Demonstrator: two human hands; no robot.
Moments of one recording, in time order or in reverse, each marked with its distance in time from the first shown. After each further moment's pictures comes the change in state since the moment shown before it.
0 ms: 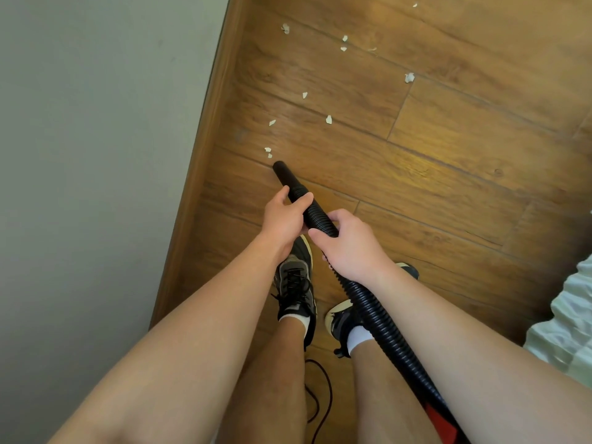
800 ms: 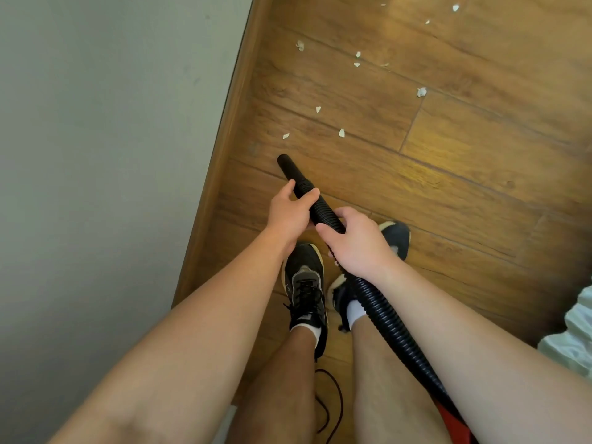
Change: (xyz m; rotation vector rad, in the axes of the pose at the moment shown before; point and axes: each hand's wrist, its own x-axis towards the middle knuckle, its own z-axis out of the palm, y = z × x) left_hand 0.015 0.032 -0.013 0.030 -0.011 0.050; right_hand 0.020 -0.027 0.000 -0.026 0.024 -0.039
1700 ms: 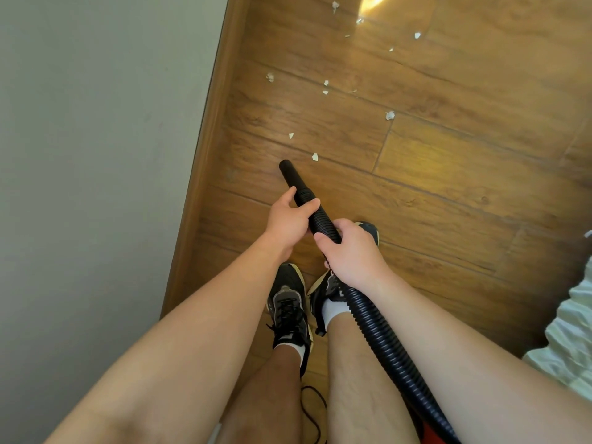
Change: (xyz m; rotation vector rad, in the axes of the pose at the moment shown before) left_hand 0.006 0.028 0.066 0.126 -0.004 0.014; right_hand 0.012 0.017 -0.056 0.090 0.027 0.042
